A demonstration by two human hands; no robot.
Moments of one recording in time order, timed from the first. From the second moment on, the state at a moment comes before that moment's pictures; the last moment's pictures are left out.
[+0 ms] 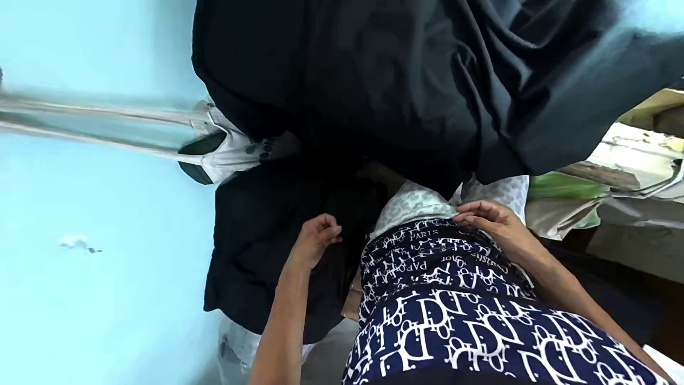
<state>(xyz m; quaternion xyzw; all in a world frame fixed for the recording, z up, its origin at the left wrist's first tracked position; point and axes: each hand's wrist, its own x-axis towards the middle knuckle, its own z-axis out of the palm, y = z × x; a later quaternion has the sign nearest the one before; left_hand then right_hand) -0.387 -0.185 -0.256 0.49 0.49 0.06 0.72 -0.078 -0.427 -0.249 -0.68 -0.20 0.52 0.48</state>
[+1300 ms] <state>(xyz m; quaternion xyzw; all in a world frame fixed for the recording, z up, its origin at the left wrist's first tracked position) -0.372 -0.163 -0.162 0.65 0.52 0.25 0.49 -0.147 -0.301 -0.250 -0.44 -0.64 0.60 0.20</state>
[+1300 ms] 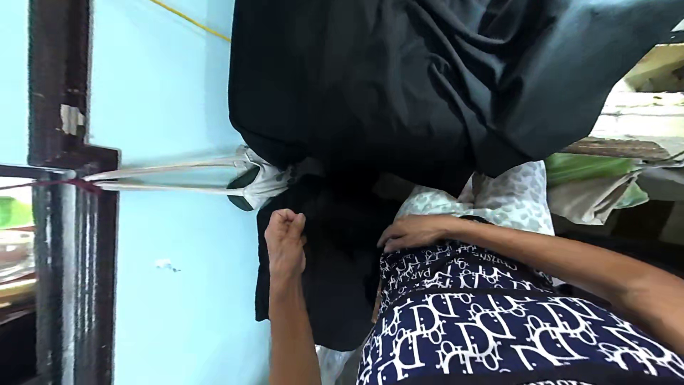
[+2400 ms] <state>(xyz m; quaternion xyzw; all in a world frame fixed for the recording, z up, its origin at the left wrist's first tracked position) -0.345 -0.198 -0.176 0.71 0.44 0.16 0.52 -0.186 -0.258 -0.274 -0.51 -0.09 0.73 0.44</state>
